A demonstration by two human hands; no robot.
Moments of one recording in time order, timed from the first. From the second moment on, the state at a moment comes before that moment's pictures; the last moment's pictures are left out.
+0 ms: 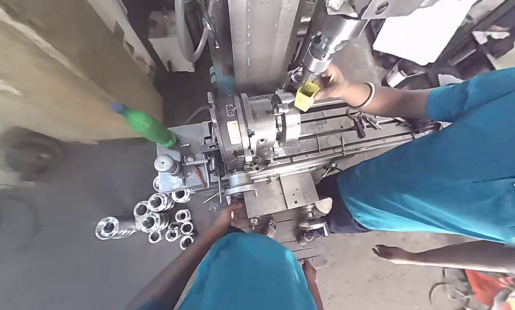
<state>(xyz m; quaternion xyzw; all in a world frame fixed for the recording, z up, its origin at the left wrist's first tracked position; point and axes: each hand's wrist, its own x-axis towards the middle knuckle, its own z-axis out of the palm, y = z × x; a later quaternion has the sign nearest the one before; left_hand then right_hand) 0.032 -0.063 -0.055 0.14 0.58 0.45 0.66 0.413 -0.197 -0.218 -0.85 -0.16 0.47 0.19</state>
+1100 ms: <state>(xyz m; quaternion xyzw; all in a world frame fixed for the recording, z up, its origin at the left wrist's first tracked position) 0.068 -0.041 -0.037 0.12 0.51 0.48 0.70 0.408 -0.181 -0.209 -0.85 -0.17 0.47 0.18</state>
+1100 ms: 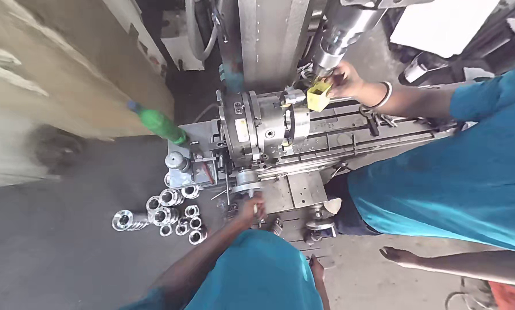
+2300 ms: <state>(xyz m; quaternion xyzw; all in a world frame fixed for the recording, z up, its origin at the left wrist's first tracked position) 0.033 -0.054 -0.071 0.14 0.64 0.38 0.65 0.399 -0.163 -0.200 -0.84 -0.21 0.48 0.16</state>
